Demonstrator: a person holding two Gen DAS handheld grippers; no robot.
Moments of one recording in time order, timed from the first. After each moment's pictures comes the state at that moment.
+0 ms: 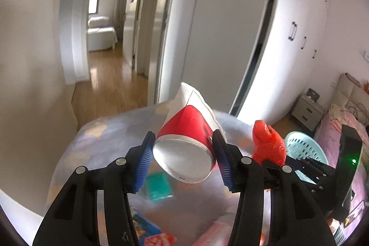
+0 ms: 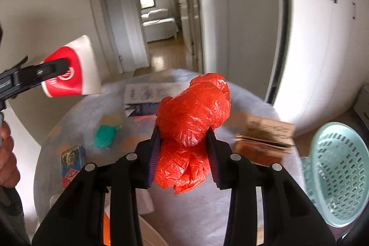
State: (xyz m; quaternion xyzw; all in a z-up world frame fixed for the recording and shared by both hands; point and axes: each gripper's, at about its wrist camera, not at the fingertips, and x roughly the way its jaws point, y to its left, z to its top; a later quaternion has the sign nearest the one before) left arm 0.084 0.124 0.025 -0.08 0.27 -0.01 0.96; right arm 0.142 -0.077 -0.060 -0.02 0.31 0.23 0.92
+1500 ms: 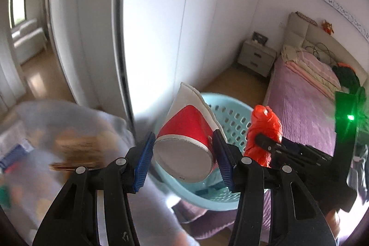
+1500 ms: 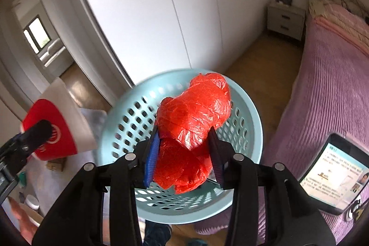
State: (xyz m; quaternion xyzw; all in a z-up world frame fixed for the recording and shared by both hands) left arm 0.203 -0.211 -0.058 0.01 0.38 -0.20 0.91; right arm 0.168 -0.411 -0.104 0.16 0.39 -0.06 0.90
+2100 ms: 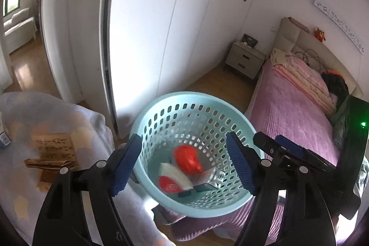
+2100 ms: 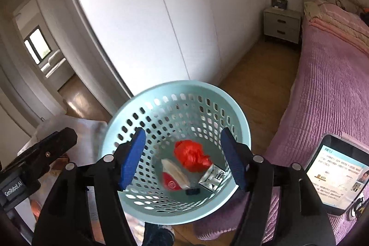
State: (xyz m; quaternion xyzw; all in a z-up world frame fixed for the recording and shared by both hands) left arm 0.206 -0.226 -0.070 -0.03 0.37 -0.23 0.90; right arm 0.153 -0.424 -0.090 0.17 0.35 -0.06 0.92
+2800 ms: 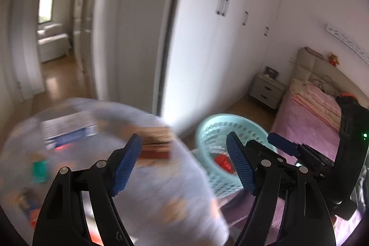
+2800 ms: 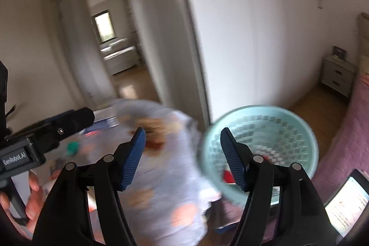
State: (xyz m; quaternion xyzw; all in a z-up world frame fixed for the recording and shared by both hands) left arm 0.087 -0.084 0.006 -0.05 0.28 -0.13 0.95; right arm 0.086 -0.268 -0.025 0.08 0.27 0.14 0.95
